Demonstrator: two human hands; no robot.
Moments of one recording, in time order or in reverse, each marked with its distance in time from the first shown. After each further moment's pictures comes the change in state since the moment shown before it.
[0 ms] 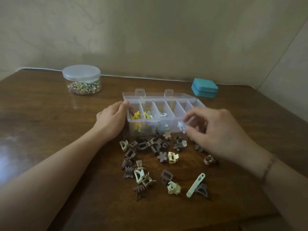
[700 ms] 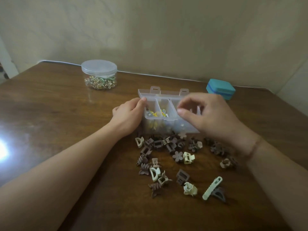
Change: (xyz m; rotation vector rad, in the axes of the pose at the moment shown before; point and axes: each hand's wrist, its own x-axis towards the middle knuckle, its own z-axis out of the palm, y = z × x) left_hand -0.005 0.007 -0.003 0.058 0.010 -0.009; right_hand 0.048 -0.017 0.020 0.201 0.071 -0.181
